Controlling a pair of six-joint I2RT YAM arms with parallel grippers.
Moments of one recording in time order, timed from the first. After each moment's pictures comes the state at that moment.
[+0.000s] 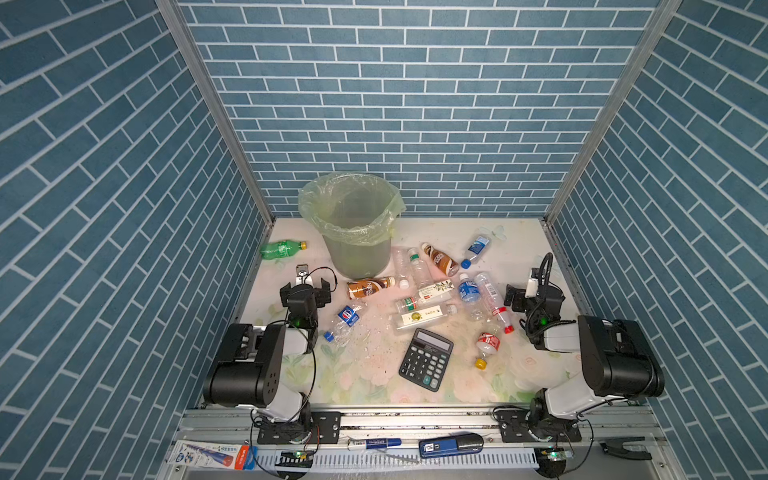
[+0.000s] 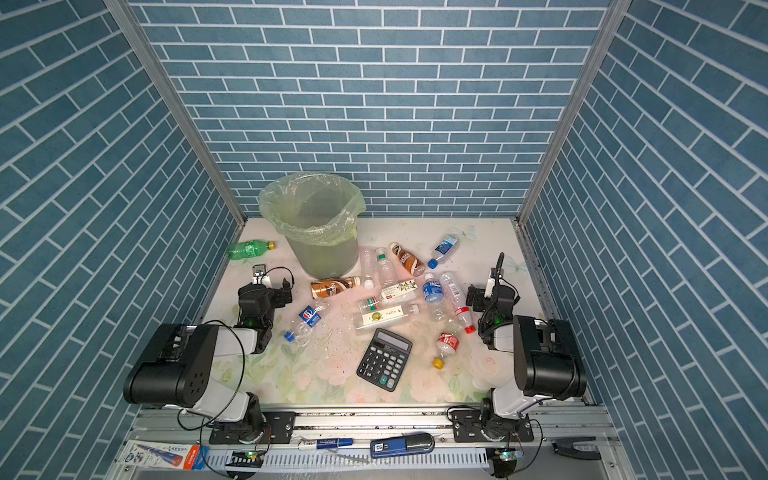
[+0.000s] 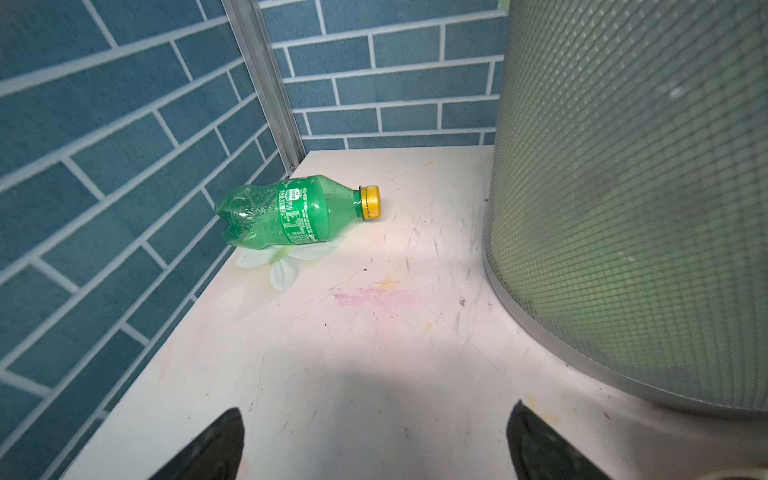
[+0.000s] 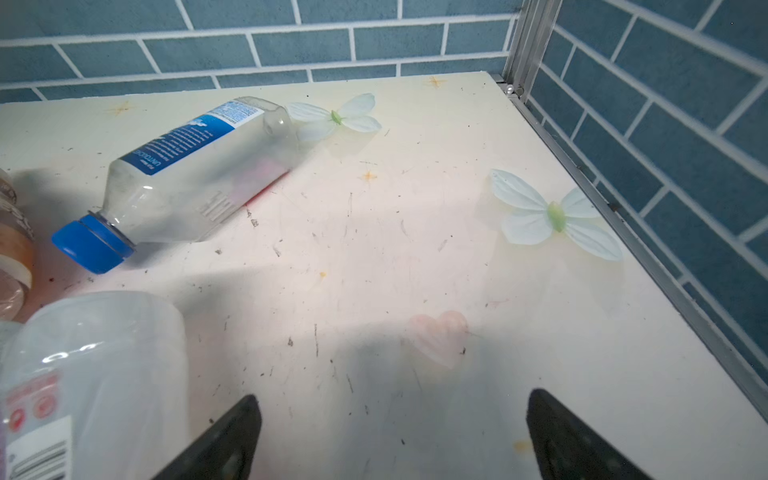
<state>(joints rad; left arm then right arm) -0.04 1.52 0.36 0.82 -0.29 0.02 -0.05 1.56 0.37 0.76 0.00 0.01</state>
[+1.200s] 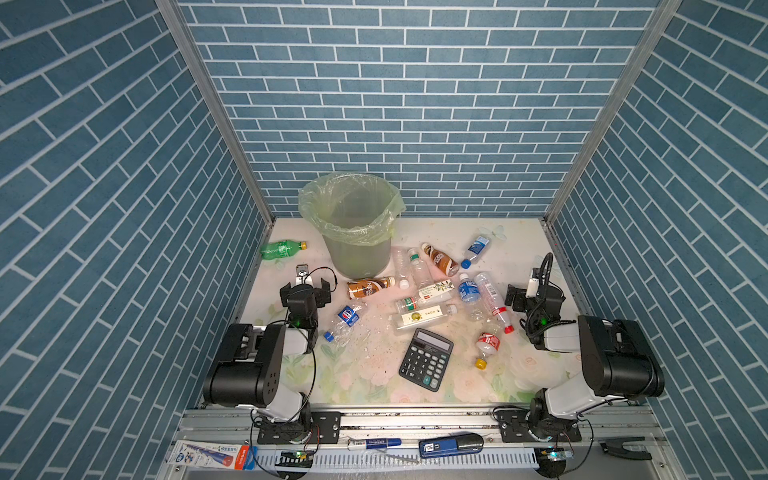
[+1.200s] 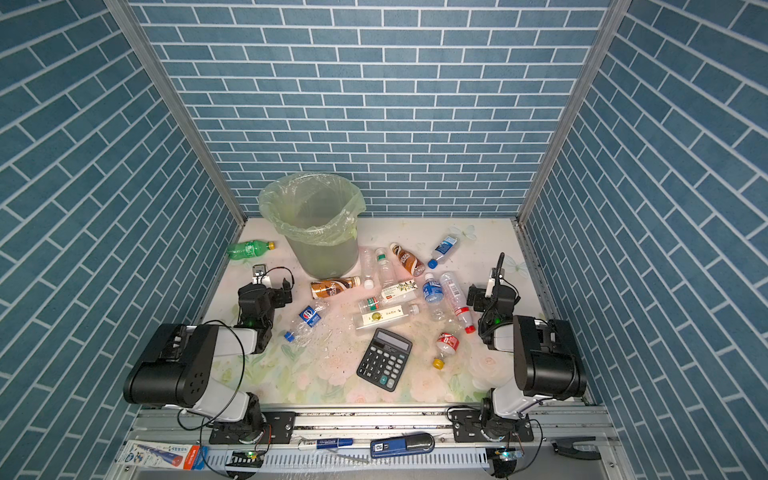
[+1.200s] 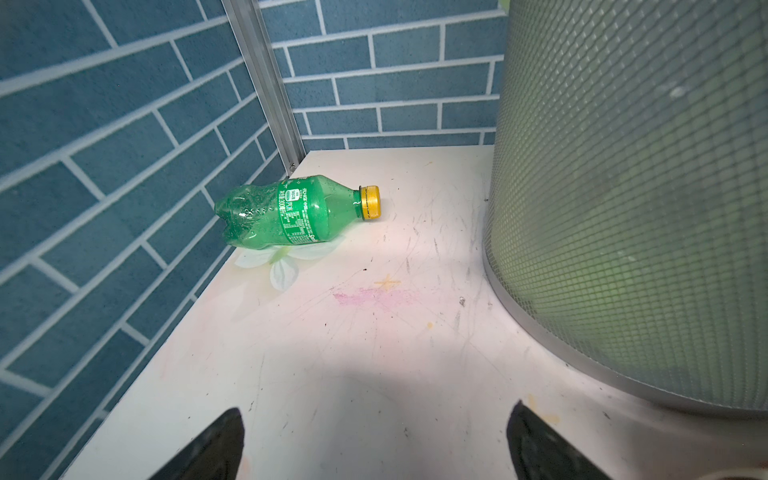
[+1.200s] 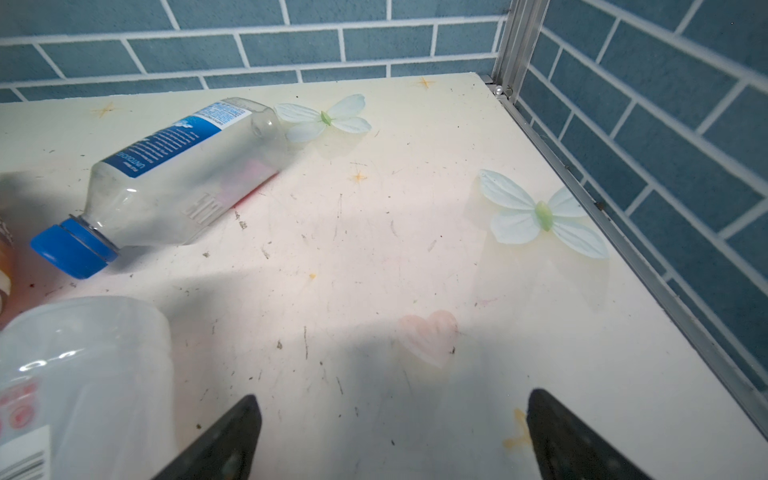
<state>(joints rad) -0.04 1.52 0.36 0.82 -0.29 0.02 -0.05 1.55 0.37 0.74 0.03 0.01</state>
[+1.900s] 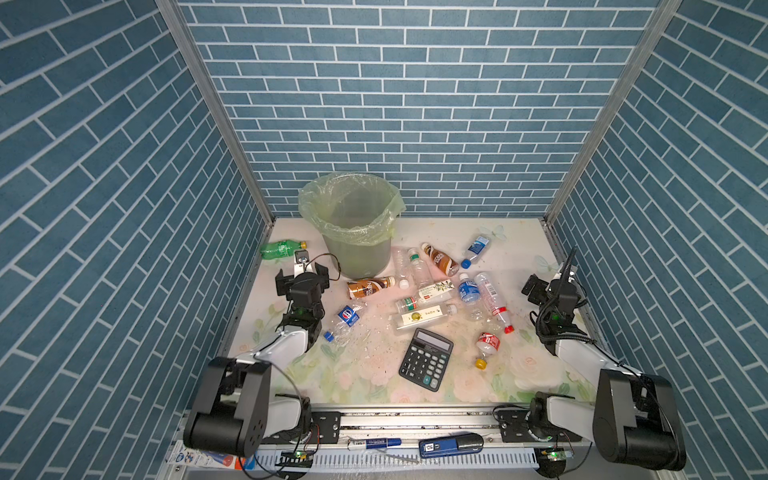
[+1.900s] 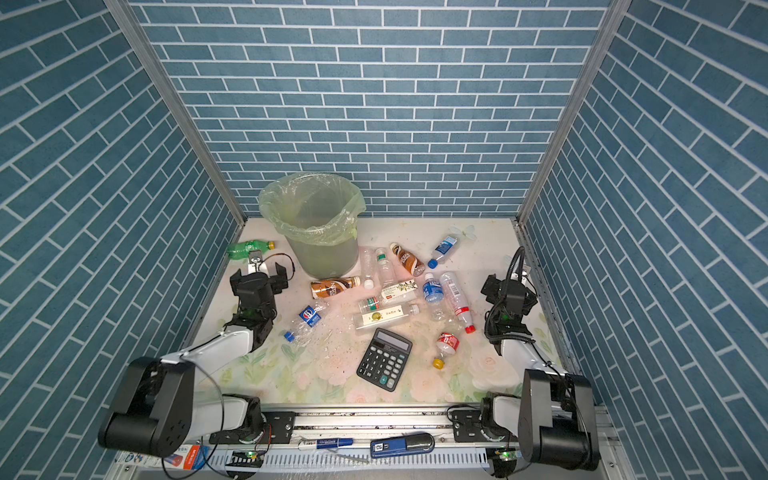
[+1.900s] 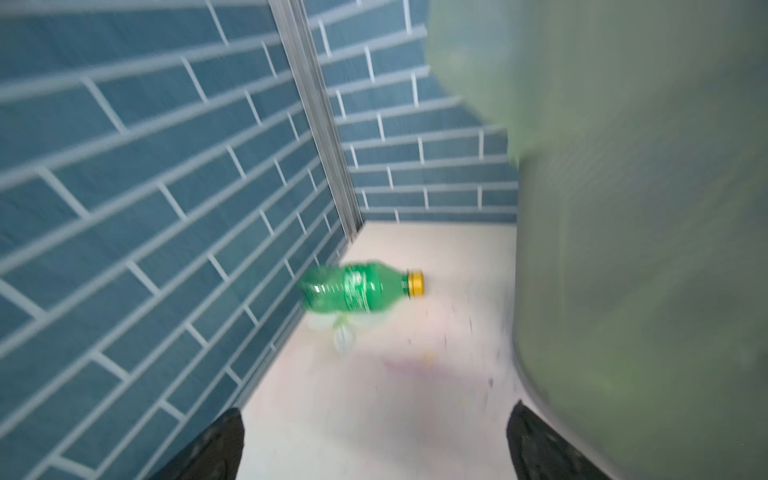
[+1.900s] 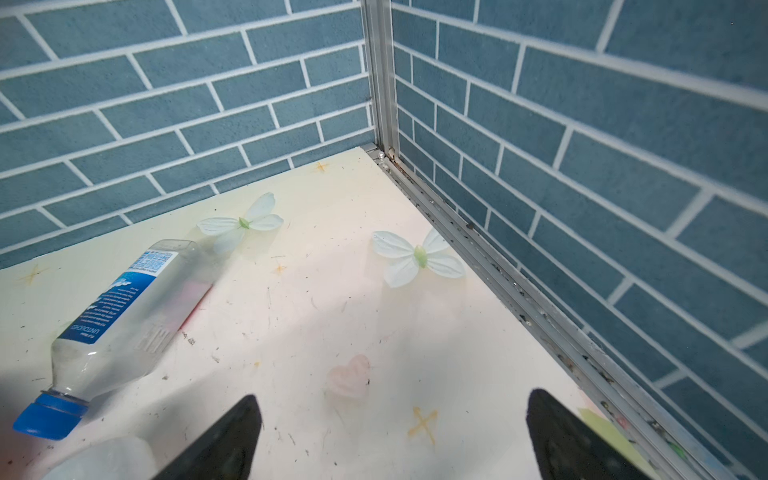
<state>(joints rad) -0.16 1.22 0.55 0.48 -0.58 0.06 -0.05 1.20 0.42 0.39 0.27 0.22</state>
